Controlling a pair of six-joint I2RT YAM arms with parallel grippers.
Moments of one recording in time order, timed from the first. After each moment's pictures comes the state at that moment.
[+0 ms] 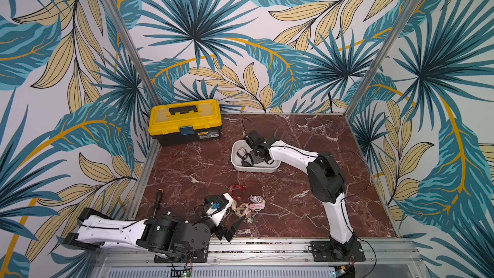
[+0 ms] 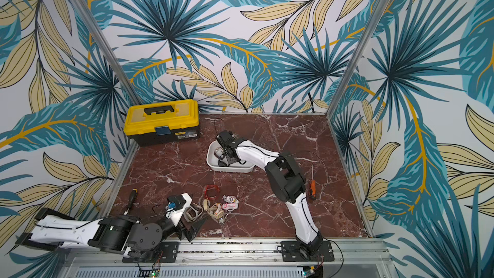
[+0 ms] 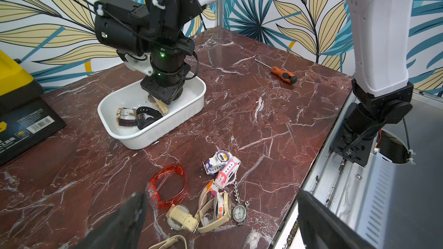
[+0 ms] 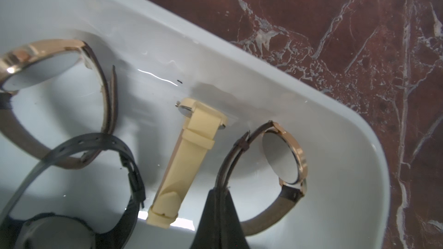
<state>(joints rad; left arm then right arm) -1.66 0.48 0.56 -0.58 -0.78 -0.41 0.69 2.17 1.69 -0.70 0.42 0.28</state>
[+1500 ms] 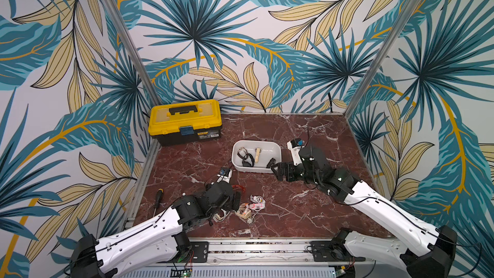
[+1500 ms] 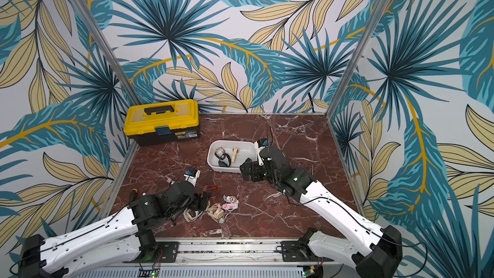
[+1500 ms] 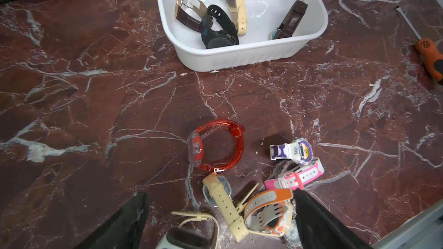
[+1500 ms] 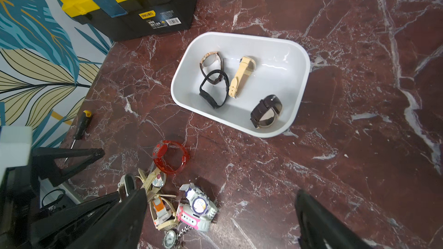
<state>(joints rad) -0.95 0.88 0.61 -0.56 -0.31 -0.59 0.69 1.11 0.98 -0.56 0.05 0.50</state>
